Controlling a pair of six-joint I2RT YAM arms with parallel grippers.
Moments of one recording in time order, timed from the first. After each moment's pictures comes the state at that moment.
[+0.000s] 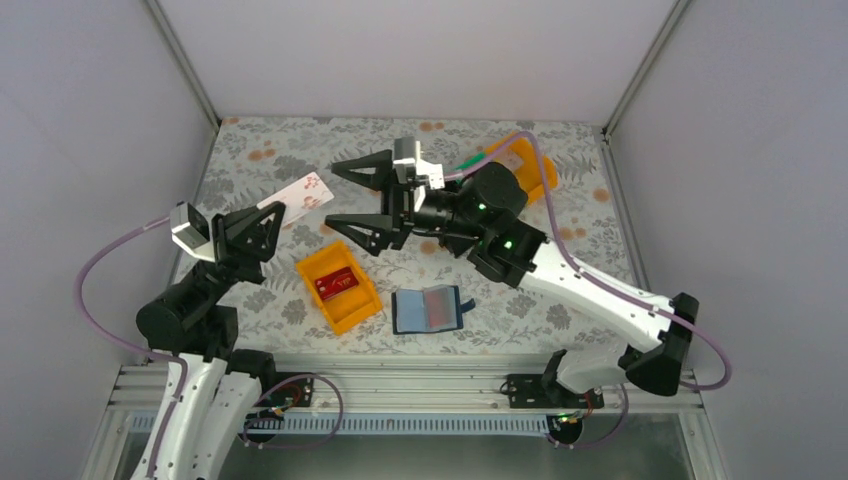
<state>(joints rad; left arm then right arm) -0.11 0.48 0.60 0.78 0.70 -0.94 1.03 1.33 1.34 0.35 -0.52 0.24</state>
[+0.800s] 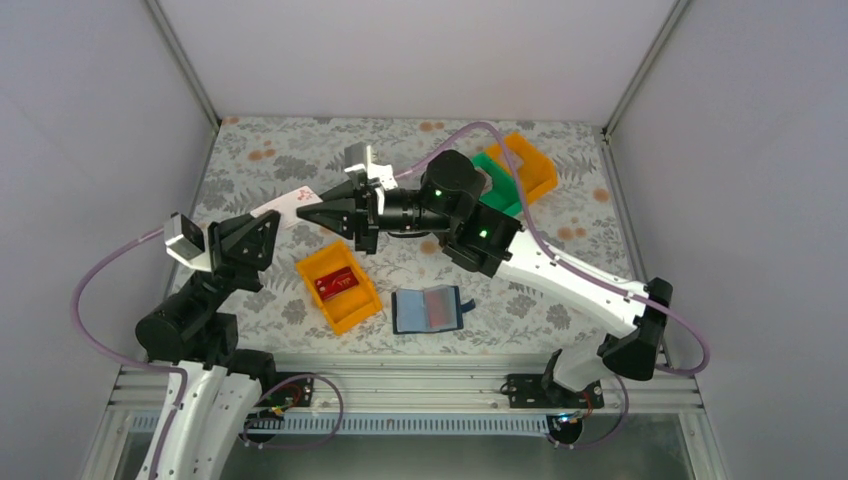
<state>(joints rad) -0.12 0.43 0.57 0.81 0.67 -0.95 1.08 1.49 1.54 0.15 -0.61 0.18</state>
